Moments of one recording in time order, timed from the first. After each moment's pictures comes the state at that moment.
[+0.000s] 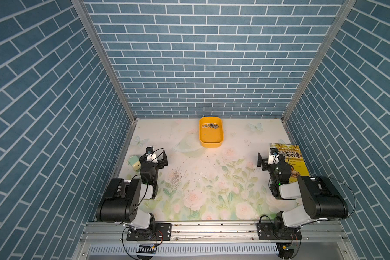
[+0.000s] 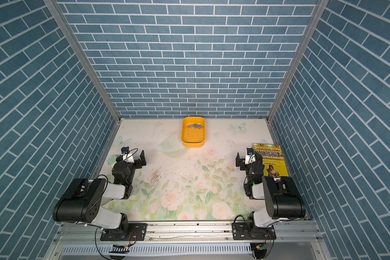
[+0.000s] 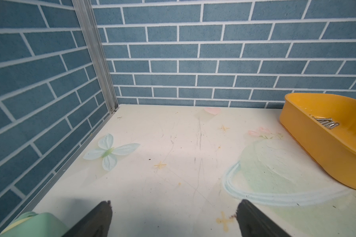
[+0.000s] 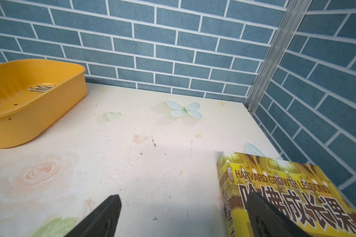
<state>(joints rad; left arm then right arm) -0.03 1.49 0.24 1.09 -0.12 -0.01 0.07 1.49 0.23 1.08 0.03 -0.13</state>
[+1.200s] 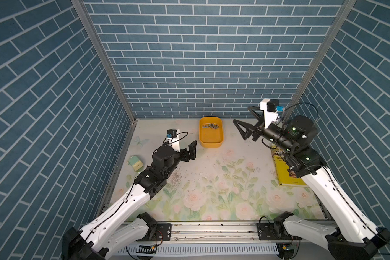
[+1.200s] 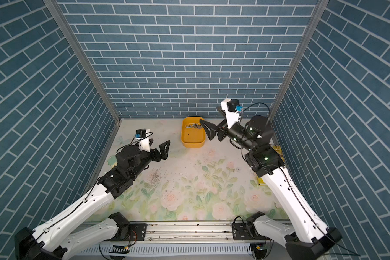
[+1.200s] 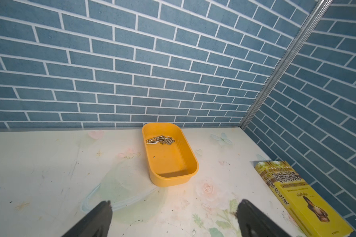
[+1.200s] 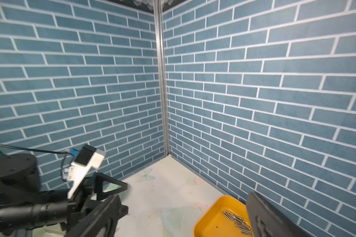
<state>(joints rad) -0.61 0.93 0.78 -0.02 -0.21 -0.33 0.56 1.16 1.37 -0.17 -0.35 -0.01</state>
